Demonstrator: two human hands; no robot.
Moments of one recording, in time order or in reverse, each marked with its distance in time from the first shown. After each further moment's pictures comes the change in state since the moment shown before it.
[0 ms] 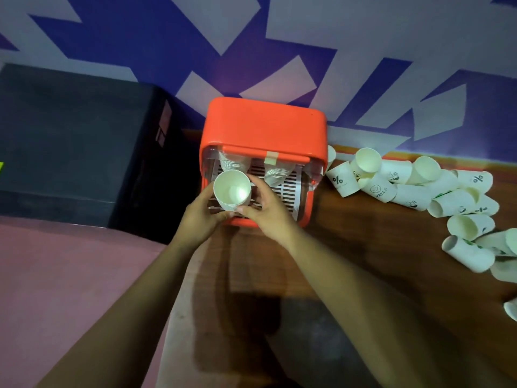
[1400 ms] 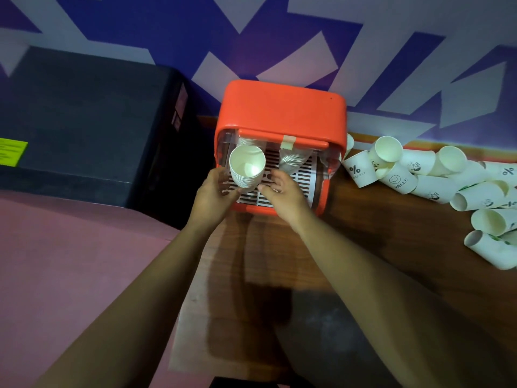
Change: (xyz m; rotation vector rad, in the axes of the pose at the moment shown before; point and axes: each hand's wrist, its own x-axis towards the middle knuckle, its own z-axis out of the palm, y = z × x) left_hand -0.003 0.016 0.002 0.105 0.135 -0.155; right_hand 0.005 0.003 0.000 -0.103 0.145 0.160
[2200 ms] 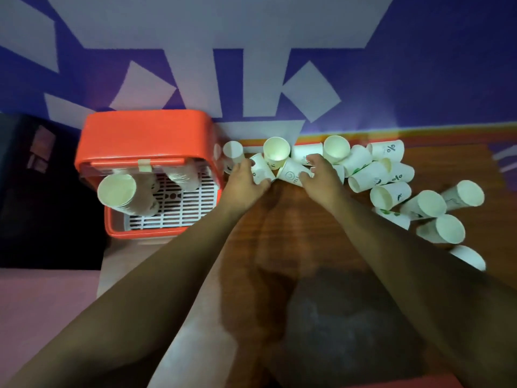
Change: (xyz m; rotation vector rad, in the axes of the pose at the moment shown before) left_hand -0.006 0.183 0.241 0.246 -0.272 0.175; right_hand -0.005 0.077 -0.309 -0.375 0.362 0.006
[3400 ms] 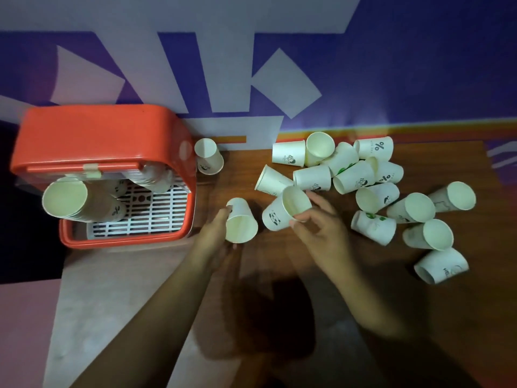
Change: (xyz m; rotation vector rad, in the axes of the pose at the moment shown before) left_hand -0.026 -0.056 0.062 -0.814 -0.018 -0.808; right_hand -0.082 0.068 -0.012 0.256 0.075 -0.204
